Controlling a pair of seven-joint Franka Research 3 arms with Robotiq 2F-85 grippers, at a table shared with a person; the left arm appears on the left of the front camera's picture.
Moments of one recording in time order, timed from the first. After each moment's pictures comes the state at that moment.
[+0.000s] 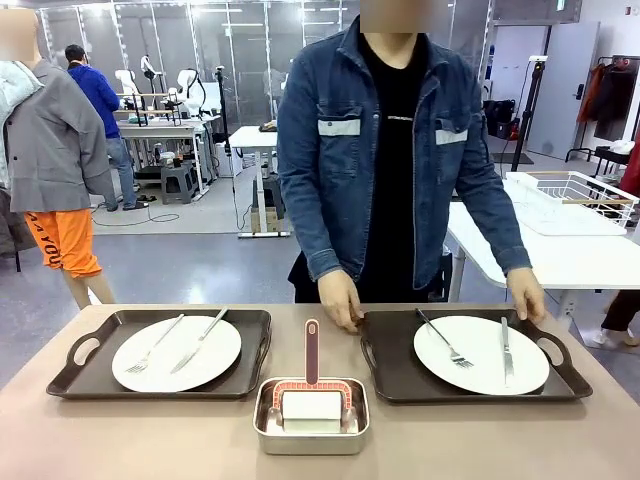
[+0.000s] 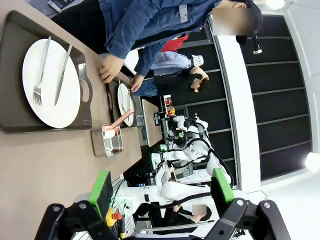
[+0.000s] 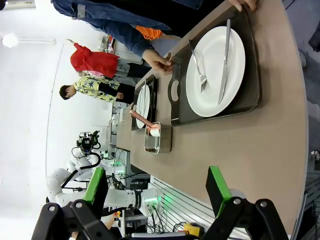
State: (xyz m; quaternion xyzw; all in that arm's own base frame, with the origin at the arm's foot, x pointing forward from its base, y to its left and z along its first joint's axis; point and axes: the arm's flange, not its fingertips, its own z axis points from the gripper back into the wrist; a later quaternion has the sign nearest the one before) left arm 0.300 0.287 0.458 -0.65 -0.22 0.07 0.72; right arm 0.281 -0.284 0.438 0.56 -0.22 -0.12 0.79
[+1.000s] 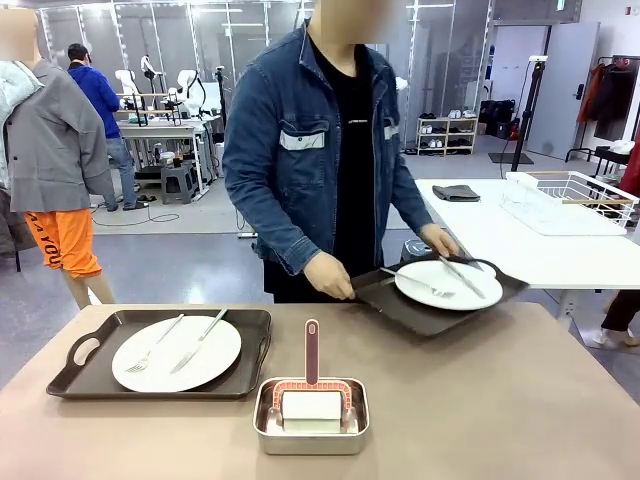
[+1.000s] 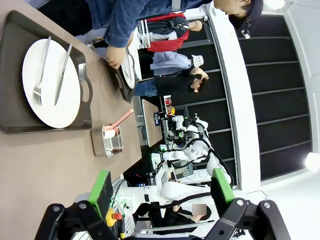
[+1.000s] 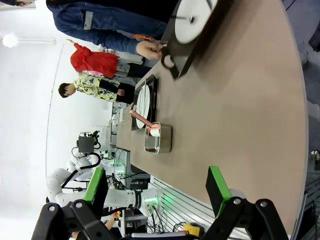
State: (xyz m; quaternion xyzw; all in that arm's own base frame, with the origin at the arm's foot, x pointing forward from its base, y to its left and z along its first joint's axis) left arm 0.300 0.287 0.458 -0.65 -0.22 0.07 0.72; right arm 0.281 -0.284 0.438 0.56 -0.22 -0.12 0.79
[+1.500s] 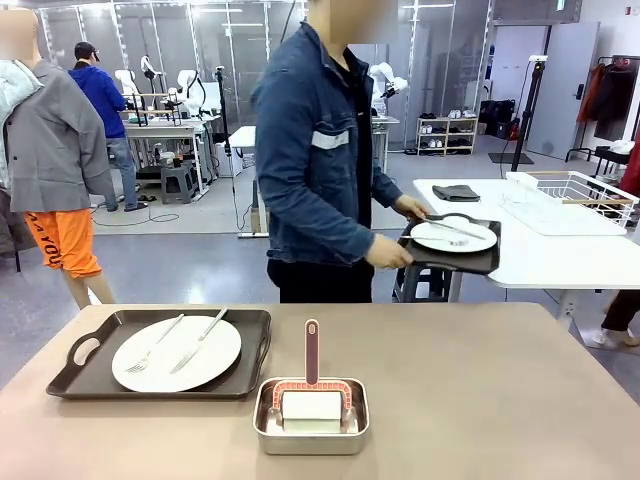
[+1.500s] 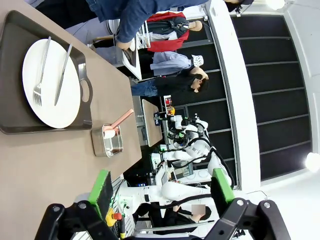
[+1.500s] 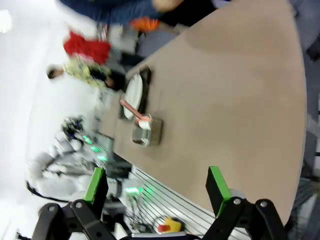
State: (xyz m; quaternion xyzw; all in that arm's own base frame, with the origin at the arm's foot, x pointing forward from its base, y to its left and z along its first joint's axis) left arm 0.300 0.286 0.458 -0.65 -0.22 0.07 0.72; right arm 0.302 -0.257 0.463 0.51 -0.22 -0.03 0.83
